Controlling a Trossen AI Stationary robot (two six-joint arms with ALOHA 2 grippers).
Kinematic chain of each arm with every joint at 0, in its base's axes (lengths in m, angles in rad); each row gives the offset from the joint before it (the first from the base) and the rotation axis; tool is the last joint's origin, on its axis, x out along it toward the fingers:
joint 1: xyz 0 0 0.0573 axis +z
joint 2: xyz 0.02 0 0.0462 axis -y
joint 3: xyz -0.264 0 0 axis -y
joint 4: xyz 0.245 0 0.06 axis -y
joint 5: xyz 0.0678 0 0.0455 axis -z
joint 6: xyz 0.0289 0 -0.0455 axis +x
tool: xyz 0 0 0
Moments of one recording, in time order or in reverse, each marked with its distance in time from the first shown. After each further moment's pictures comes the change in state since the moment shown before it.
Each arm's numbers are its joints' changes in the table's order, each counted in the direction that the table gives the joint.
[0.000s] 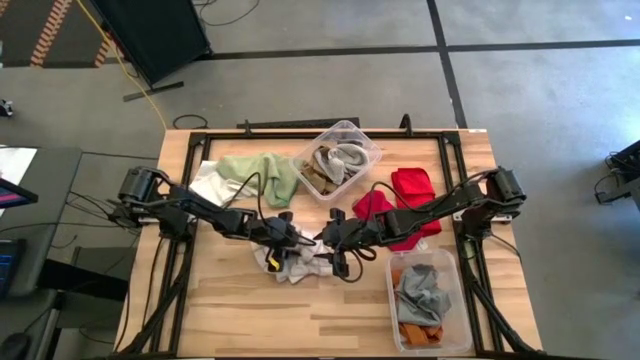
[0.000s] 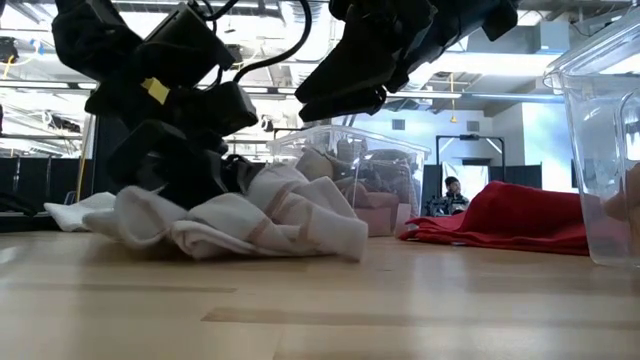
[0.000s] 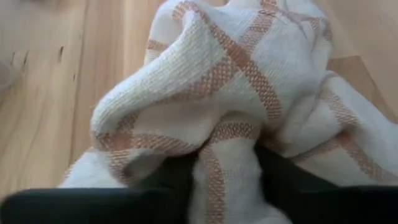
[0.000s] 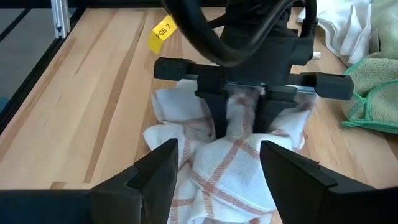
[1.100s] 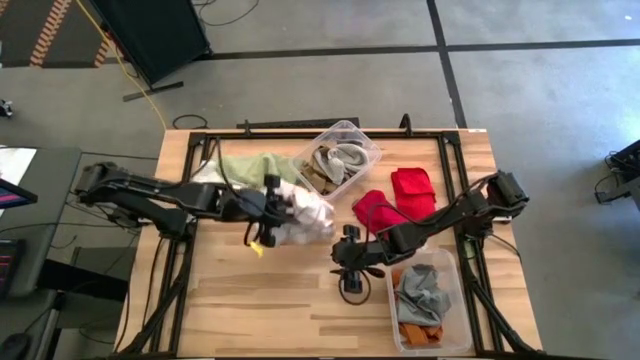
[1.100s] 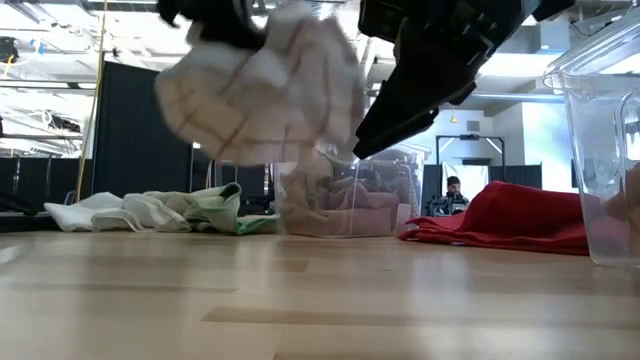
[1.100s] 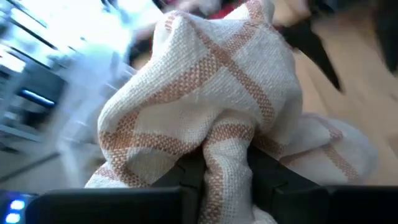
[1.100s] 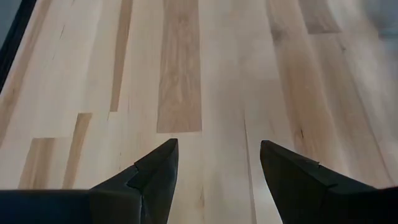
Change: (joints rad) left arm 0.012 0.464 0.423 -0.569 -0.382 0.390; right arm 0.135 0.000 0.000 -0.242 0.074 0.192
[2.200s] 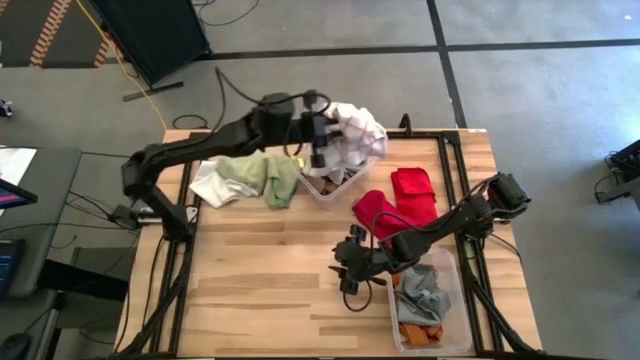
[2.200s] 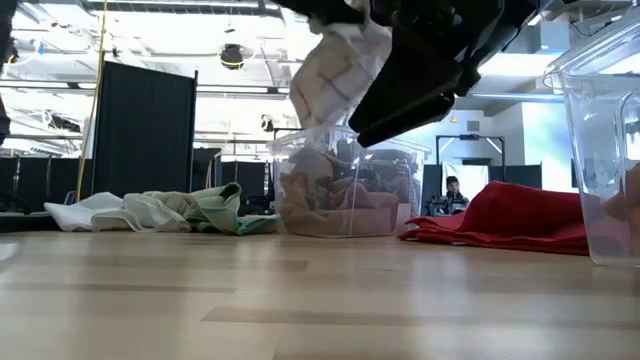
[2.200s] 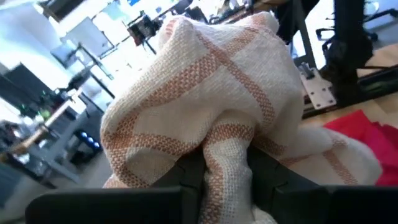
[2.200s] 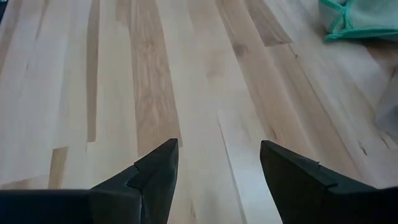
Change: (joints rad) left arm 0.474 -0.413 0.603 0.202 0.403 0.173; right arm 0.063 0.000 0.000 0.008 0.221 0.138
